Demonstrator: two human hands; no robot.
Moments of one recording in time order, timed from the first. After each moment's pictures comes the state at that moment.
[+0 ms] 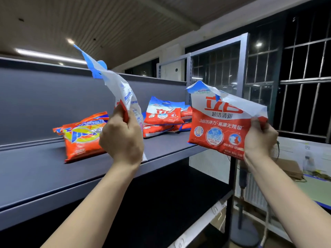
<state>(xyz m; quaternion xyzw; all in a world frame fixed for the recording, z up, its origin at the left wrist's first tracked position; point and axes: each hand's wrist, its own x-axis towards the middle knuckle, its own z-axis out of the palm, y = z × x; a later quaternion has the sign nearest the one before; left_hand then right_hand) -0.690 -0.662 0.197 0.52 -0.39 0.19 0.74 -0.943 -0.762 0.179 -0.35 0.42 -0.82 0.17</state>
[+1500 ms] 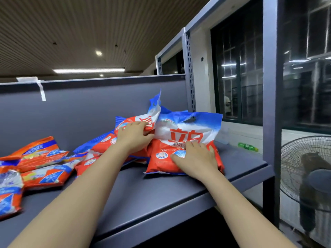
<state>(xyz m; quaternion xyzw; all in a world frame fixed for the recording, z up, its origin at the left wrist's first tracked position) -0.761 -1.070 0.228 0.77 -0.57 0.21 0.18 -0.943 -1.108 0.160 -0.81 0.51 -0.28 0.03</state>
